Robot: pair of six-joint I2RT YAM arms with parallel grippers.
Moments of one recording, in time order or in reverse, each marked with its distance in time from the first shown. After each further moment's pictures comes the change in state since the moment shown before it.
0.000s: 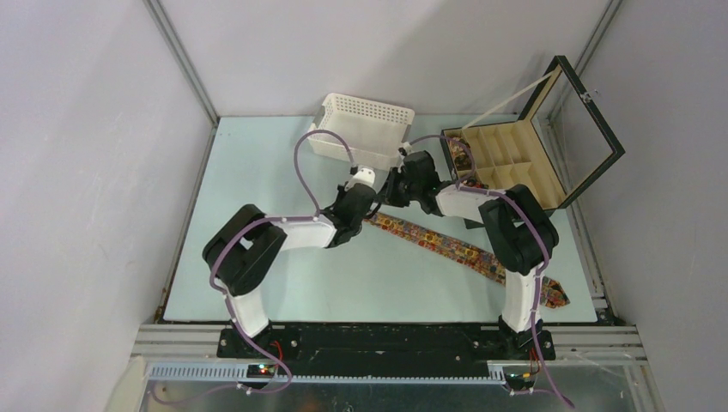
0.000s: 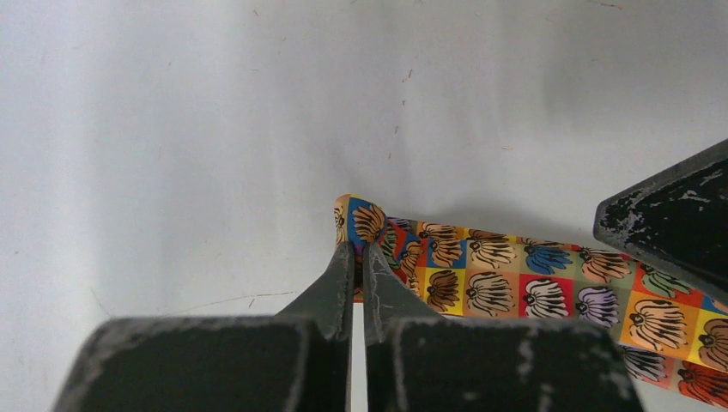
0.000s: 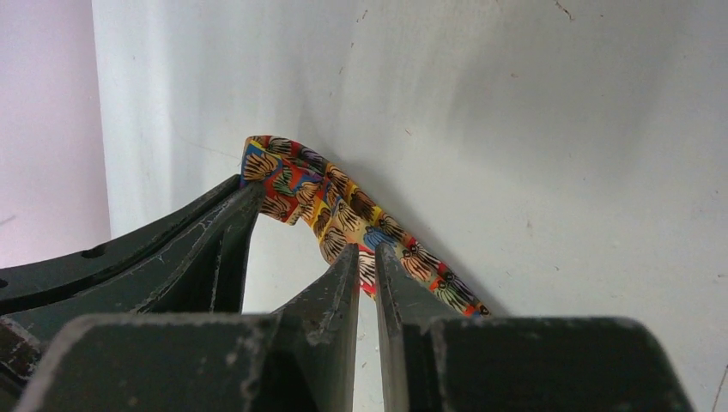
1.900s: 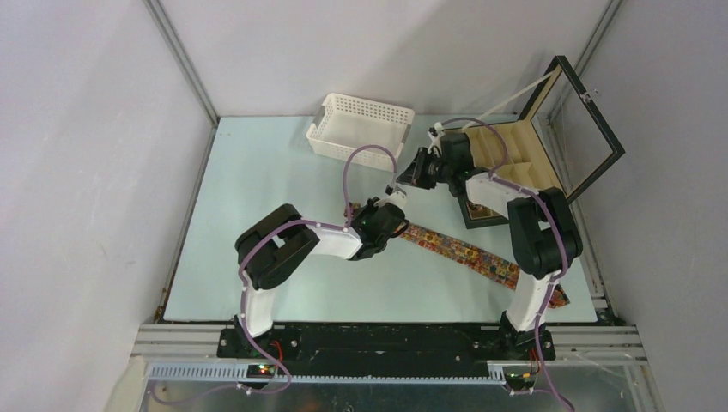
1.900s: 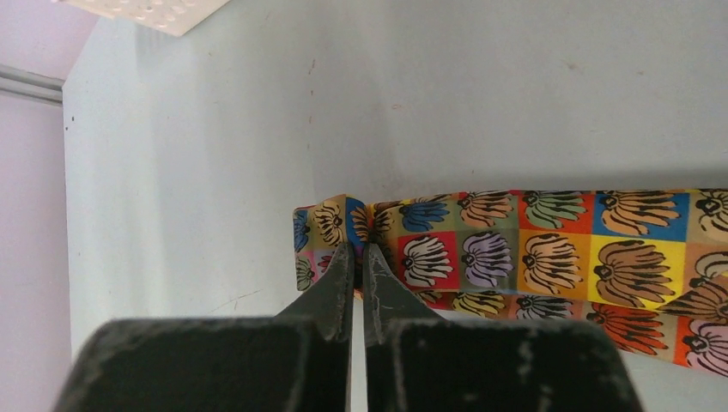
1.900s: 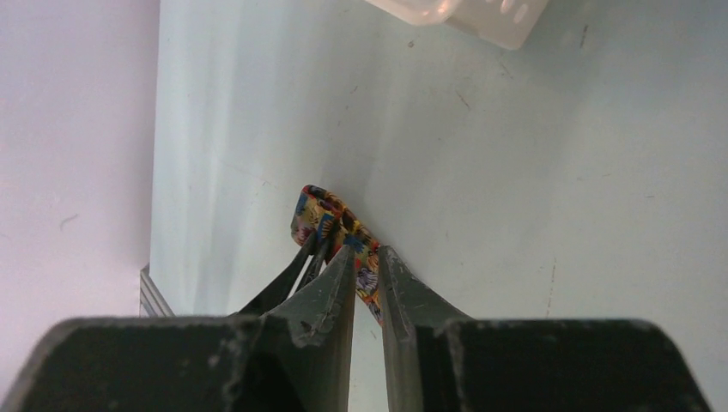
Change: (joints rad) left arm -0.175 0.174 0.079 0.029 -0.176 0.231; right arm -0.203 -0.105 -0.001 -0.047 -0.174 -0.092
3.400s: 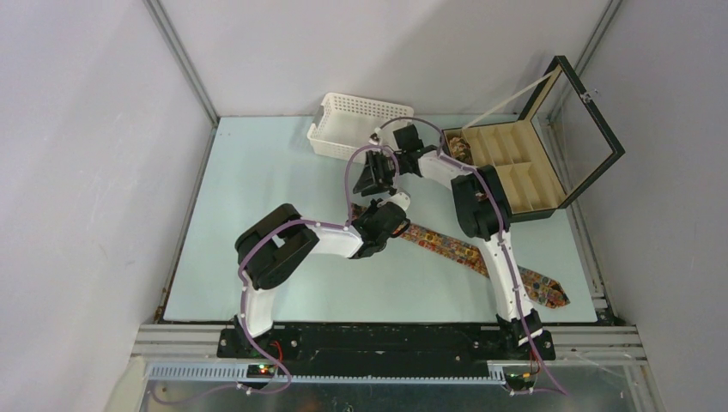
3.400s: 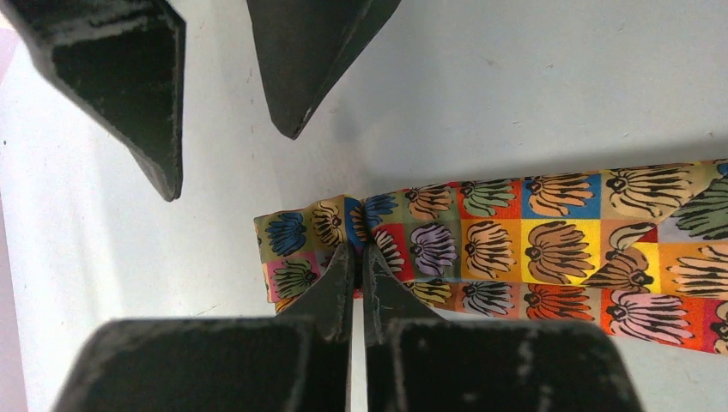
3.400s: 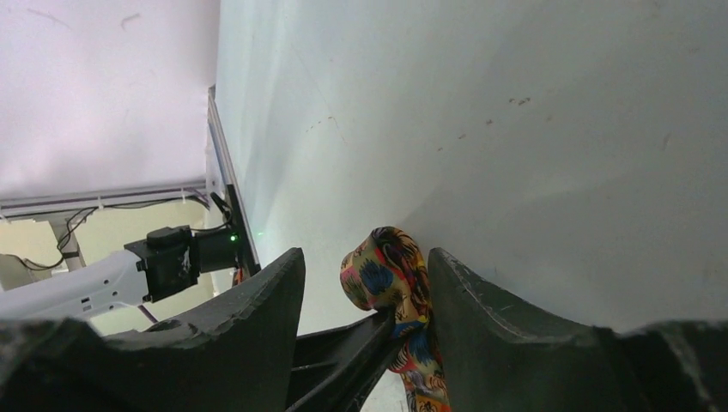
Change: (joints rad) left arm 0.000 0.000 0.021 -0.055 0.127 -0.026; right arm 0.105 0.620 0.740 -0.388 -0.527 -0.190
